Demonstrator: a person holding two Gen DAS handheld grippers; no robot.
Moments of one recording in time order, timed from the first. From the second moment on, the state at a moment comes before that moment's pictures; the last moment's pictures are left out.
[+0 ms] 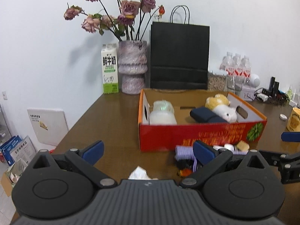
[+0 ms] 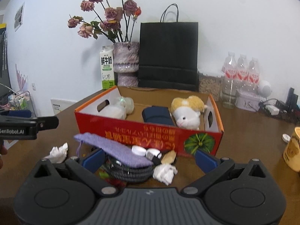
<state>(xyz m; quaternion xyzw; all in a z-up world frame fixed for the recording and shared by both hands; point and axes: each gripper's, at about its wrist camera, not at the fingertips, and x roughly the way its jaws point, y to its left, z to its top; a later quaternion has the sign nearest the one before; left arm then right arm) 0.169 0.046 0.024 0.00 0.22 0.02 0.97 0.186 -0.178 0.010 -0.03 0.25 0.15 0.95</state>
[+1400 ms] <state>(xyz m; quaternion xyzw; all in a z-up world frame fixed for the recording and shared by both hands) 0.178 0.062 -0.026 -0.01 0.30 0.04 0.95 0.185 -0.181 -0.029 -0.05 0.29 0.12 0.95</state>
